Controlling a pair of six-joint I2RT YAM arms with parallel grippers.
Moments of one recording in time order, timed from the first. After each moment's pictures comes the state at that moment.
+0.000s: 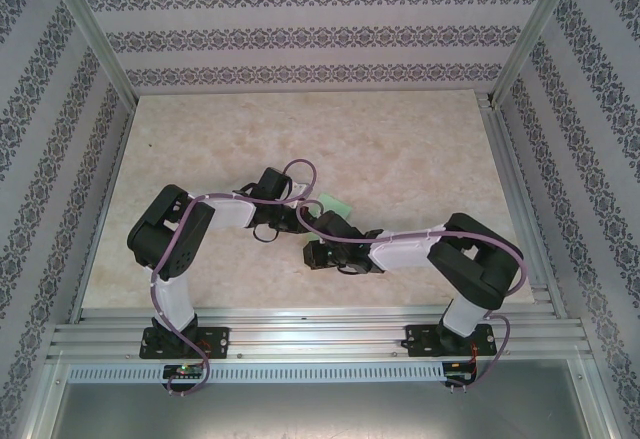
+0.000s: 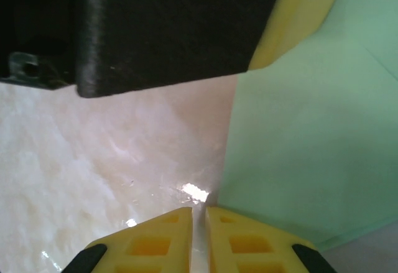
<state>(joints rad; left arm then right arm) -0.54 1.87 0.93 -0.04 0.57 -0.40 0.94 1.69 0.71 0.08 -0.13 0.74</state>
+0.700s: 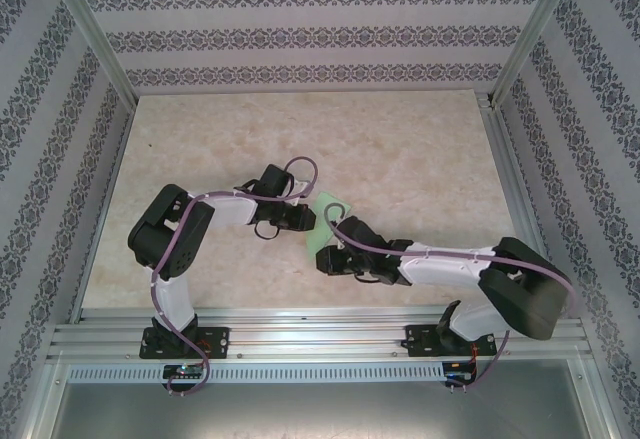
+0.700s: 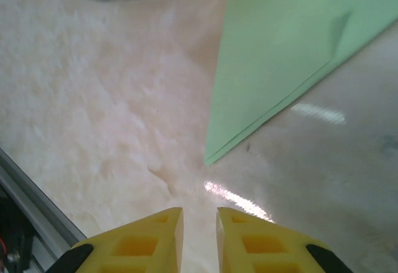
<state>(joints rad) -0.54 1.87 0.98 -0.12 0.54 -0.39 0.89 1.37 0.55 0.01 -0.17 0.79</state>
